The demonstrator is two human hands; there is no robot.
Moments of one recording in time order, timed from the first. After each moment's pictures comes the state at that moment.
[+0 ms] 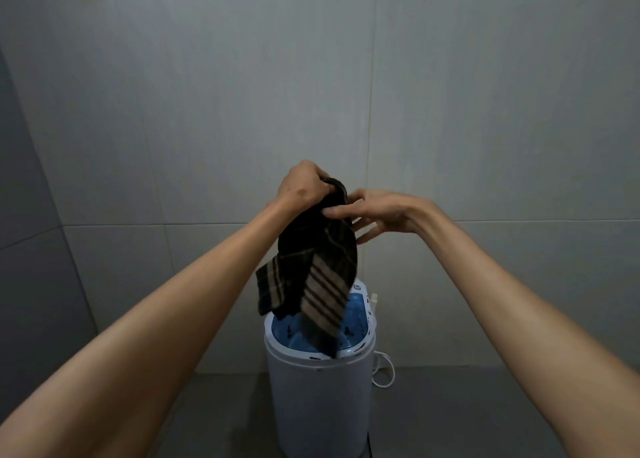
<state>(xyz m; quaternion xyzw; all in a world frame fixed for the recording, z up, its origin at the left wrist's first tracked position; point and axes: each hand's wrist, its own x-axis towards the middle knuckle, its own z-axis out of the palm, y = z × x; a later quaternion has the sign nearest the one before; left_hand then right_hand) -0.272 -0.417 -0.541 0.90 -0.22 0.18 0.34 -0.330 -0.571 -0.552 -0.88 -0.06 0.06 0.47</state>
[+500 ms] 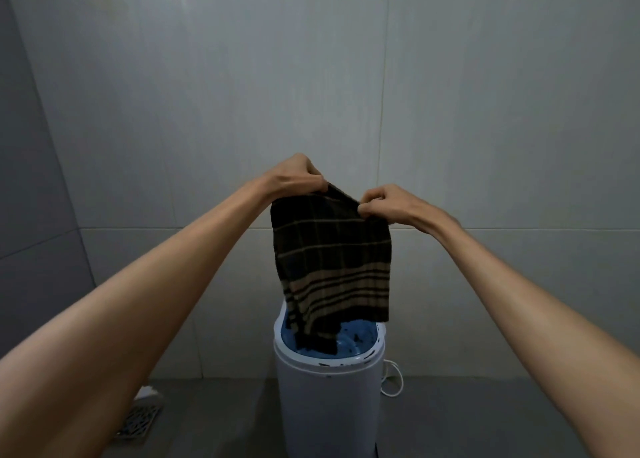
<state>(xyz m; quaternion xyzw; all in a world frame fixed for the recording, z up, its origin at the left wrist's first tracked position) -0.279 -0.371 -0.503 0.93 -0.25 0.08 0.25 -0.319 -0.579 -0.549 -0.92 -0.06 -0.10 0.37</state>
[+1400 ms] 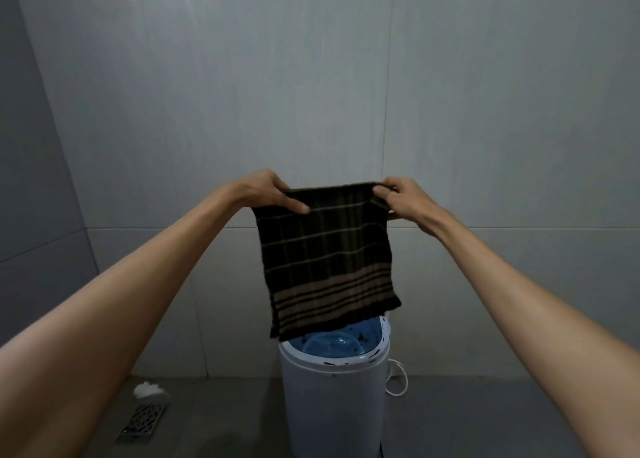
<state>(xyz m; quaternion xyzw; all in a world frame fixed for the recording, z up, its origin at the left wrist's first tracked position) -0.265 -0.317 -0.517 0.95 -0.22 0.02 0.24 -0.294 -0.589 -0.561 -0.85 -0.04 -0.20 0.49</state>
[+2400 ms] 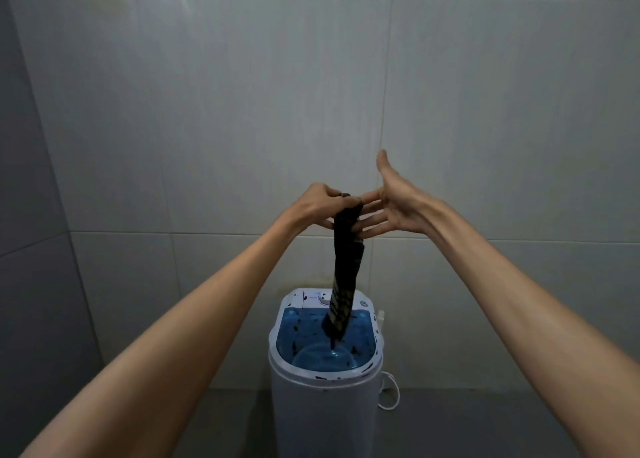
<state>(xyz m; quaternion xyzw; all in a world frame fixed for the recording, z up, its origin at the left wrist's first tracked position) -0.274 -0.412 -0.541 0.83 -0.24 0.00 0.50 -0.312 -0.571 -0.529 -0.77 0.01 0.04 0.64</state>
